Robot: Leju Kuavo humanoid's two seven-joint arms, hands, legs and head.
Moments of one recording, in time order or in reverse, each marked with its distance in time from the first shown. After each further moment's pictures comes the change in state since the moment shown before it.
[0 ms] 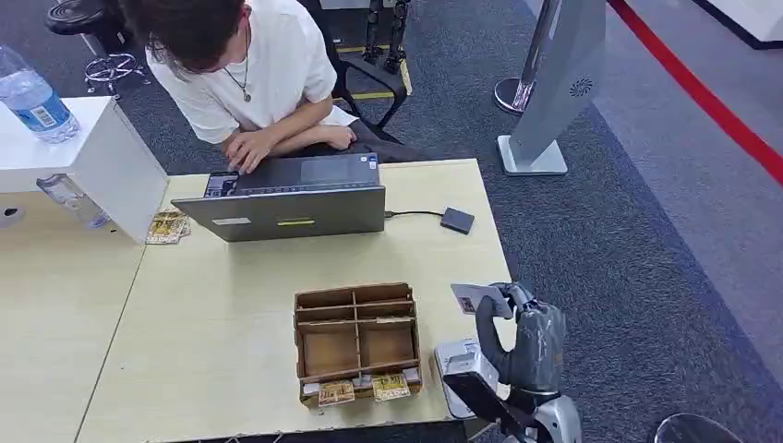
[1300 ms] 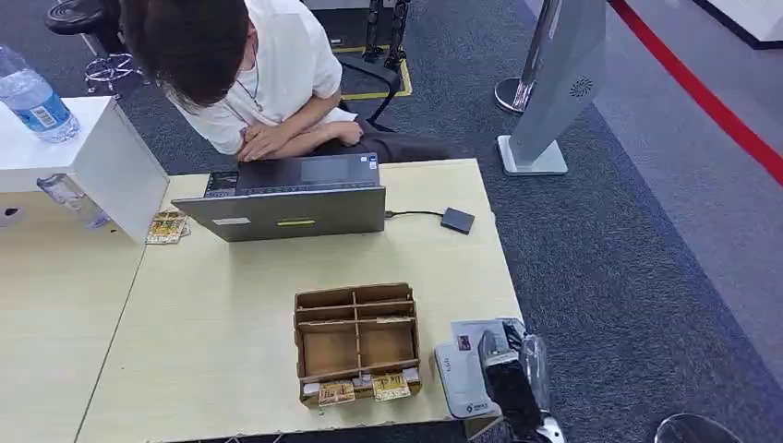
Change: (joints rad) left arm 0.000 0.011 0.051 0.000 0.010 0.019 -0.011; right arm 0.007 -0.076 -0.016 0.250 -0.446 0.095 0.004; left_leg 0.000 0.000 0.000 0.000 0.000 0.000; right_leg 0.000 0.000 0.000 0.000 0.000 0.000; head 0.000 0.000
